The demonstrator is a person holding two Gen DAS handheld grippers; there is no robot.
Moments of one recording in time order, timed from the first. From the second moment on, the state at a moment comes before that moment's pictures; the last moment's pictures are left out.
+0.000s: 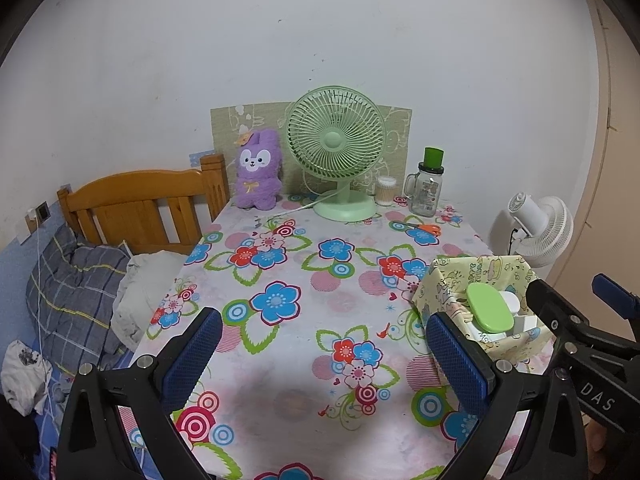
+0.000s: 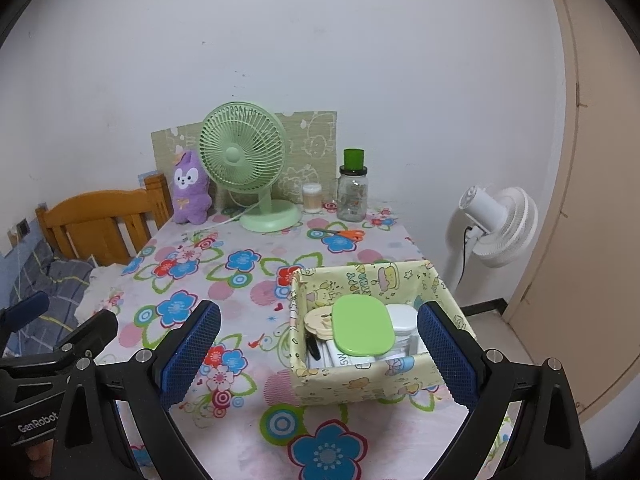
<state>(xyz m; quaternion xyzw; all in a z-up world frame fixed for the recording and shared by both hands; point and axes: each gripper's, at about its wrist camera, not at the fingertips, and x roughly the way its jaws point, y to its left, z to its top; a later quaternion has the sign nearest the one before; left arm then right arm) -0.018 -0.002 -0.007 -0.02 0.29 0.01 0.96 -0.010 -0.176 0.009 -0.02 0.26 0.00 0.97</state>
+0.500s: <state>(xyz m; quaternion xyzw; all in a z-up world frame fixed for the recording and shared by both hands) -0.018 0.000 -0.005 -0.01 0.29 0.01 0.96 -0.010 -0.173 0.008 -0.02 0.26 0.00 0.97</state>
